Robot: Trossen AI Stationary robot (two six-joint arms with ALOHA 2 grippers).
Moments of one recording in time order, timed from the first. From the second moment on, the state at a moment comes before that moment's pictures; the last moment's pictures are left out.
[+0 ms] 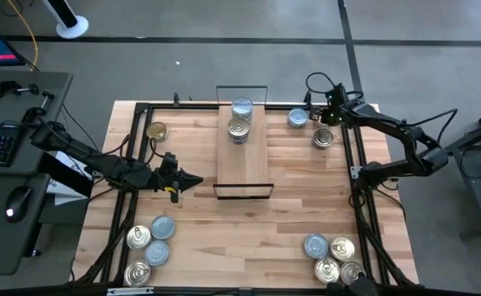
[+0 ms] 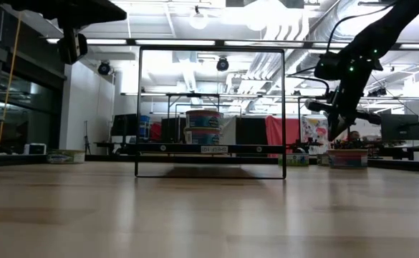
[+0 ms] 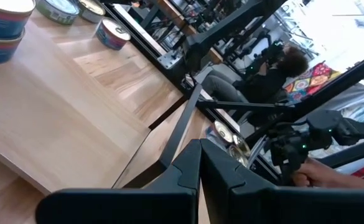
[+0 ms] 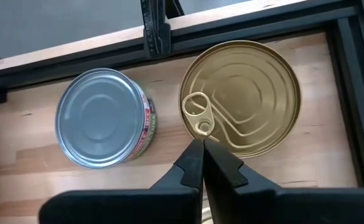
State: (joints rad) left arm -0.40 0.83 0.47 0.13 -0.50 -0.86; right arm -1.04 1.30 0.73 -0.45 0.08 0.65
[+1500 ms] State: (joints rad) left arm -0.23 0.68 0.63 -0.16 -0.56 -0.65; right arm -1.04 1.30 0.73 -0.44 -0.04 0.65
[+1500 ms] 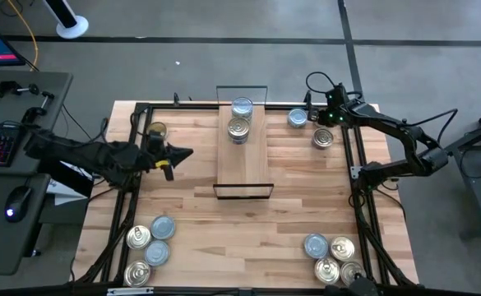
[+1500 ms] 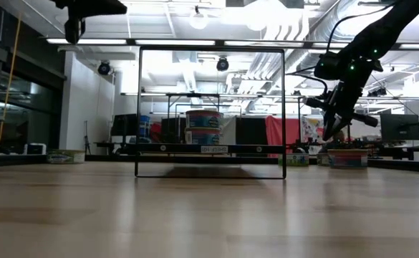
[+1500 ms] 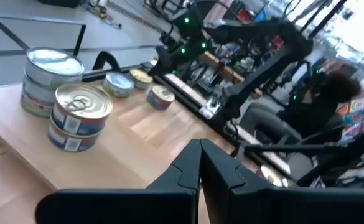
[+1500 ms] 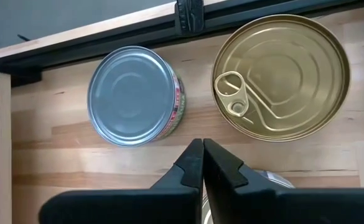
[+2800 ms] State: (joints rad) left arm -0.82 1.28 0.63 -0.67 -0.20 -1.78; right arm -0.67 1.04 0.73 -0.45 -0.53 0.36
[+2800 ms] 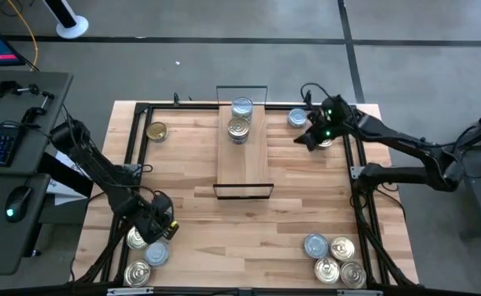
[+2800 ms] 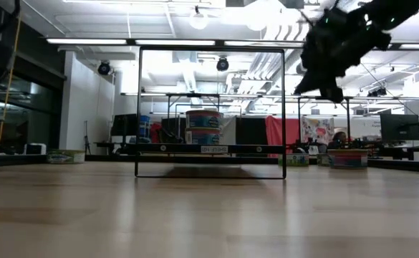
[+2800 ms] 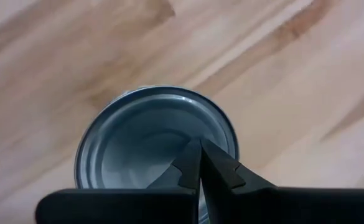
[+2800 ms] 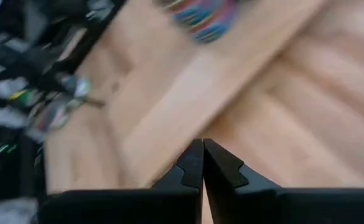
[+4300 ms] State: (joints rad) left arm -0.75 1.44 0.74 -0.14 -0.41 -0.77; right arm 0.54 1.85 1.22 -0.24 0.11 0.52
